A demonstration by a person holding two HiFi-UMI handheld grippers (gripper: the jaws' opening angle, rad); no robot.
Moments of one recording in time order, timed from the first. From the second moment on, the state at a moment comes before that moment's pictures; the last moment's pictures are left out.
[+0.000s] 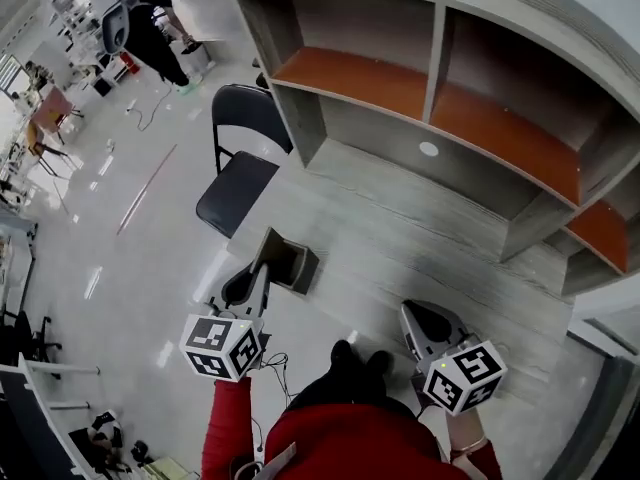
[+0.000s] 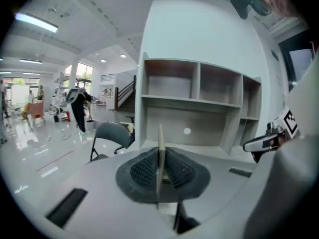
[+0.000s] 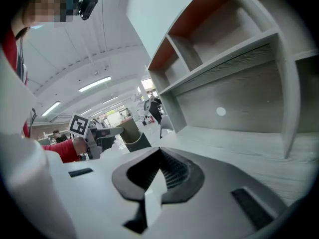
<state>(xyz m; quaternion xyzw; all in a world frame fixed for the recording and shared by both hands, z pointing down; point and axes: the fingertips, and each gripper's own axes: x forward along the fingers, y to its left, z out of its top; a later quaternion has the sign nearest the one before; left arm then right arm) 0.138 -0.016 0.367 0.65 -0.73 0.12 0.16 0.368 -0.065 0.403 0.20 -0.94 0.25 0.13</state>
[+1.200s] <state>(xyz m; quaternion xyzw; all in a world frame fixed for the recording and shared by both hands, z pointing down) -0.184 0.149 0.417 0.52 -0.82 0.04 0.22 -0.046 0.047 0.417 0.03 -0.96 0.20 0.20</state>
